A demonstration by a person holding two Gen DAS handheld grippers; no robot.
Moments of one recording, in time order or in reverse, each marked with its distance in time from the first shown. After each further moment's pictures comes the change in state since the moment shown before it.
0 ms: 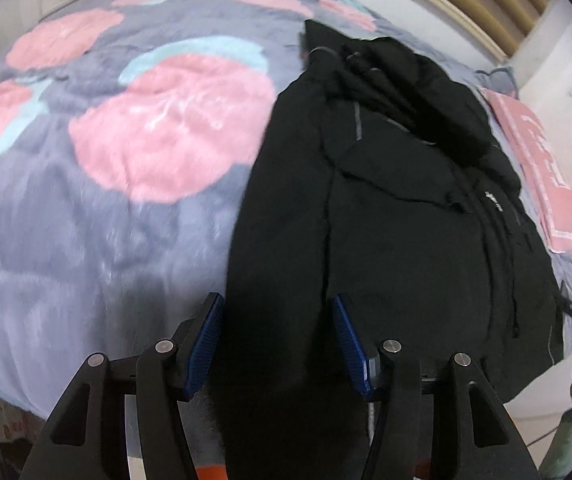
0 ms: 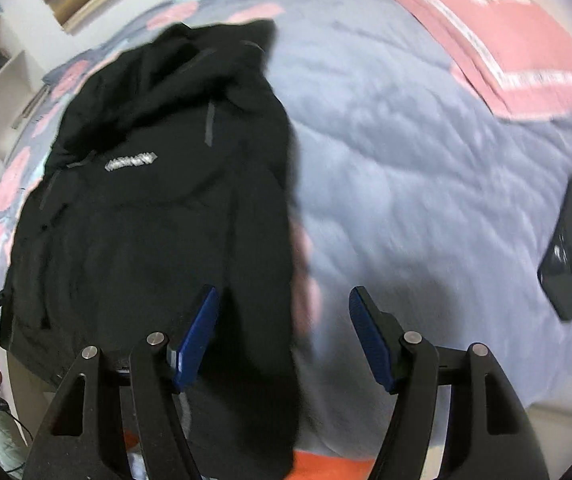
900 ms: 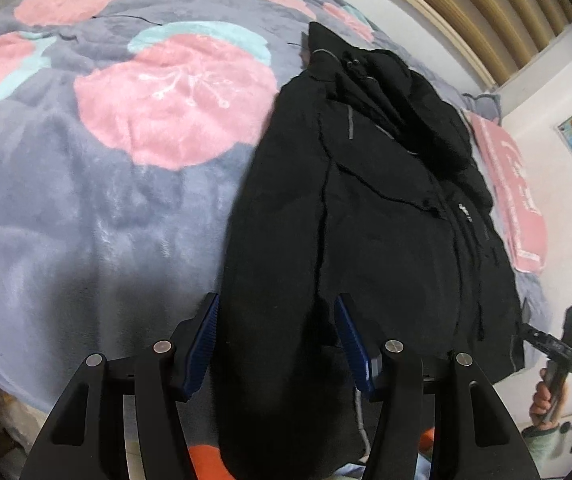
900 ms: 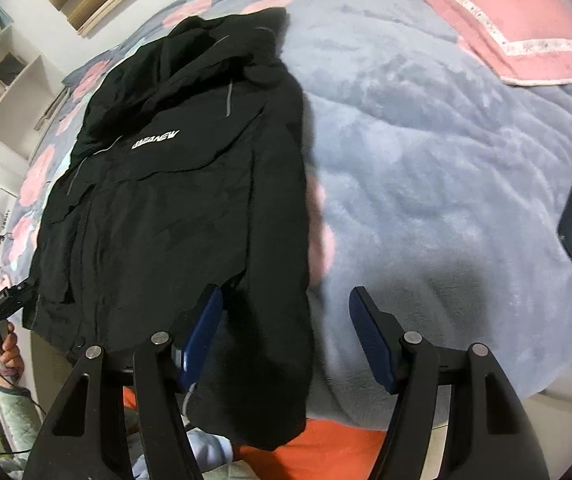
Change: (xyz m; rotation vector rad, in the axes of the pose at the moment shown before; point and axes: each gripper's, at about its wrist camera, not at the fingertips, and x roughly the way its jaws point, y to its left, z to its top) left arm -0.007 0.018 -0.014 -0.090 0.003 -0.165; right arm -0.006 0.001 -0.020 0.014 0.032 0.148
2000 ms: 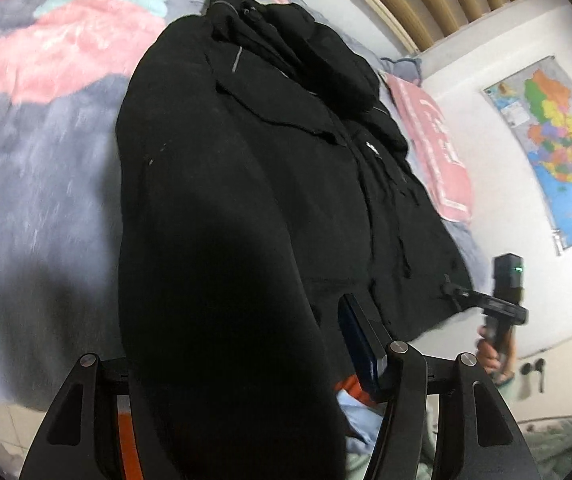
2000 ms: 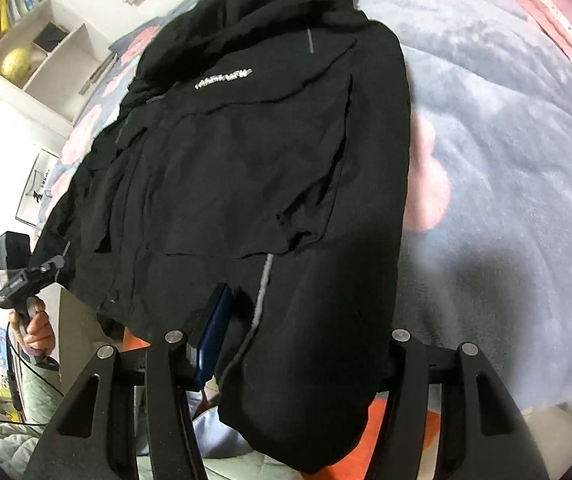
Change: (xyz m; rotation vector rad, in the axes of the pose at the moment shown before) left arm 0.024 -0.038 -0.037 0.102 0.092 -0.285; right arm 0.027 0.045 -0.032 -0.102 0.045 0.140
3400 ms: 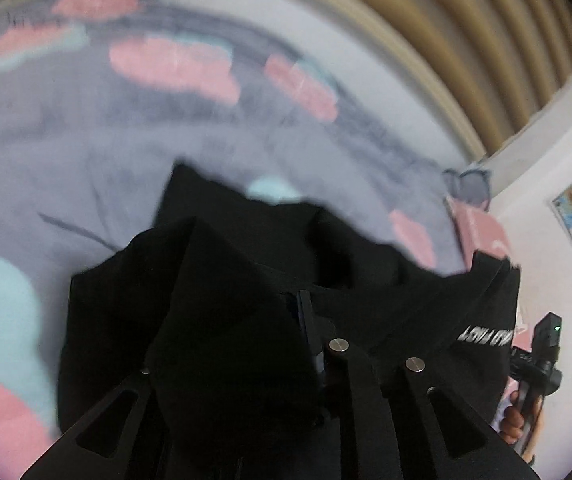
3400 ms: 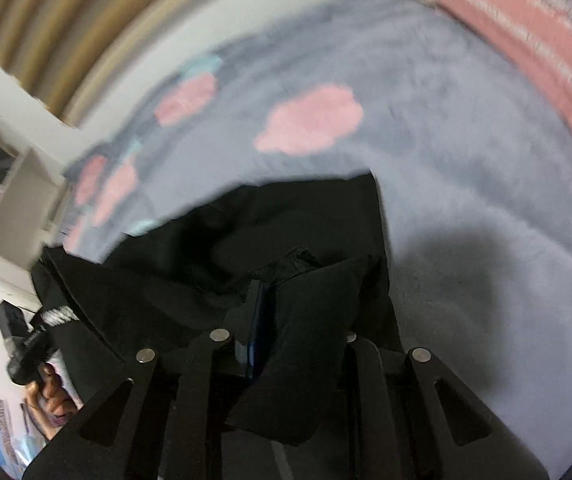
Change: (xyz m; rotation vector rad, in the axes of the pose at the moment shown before) left arm 0.147 0.003 0.384 -0.086 -0.239 0.146; right arm 0.109 -0.043 0.381 0.172 -0.157 -0.076
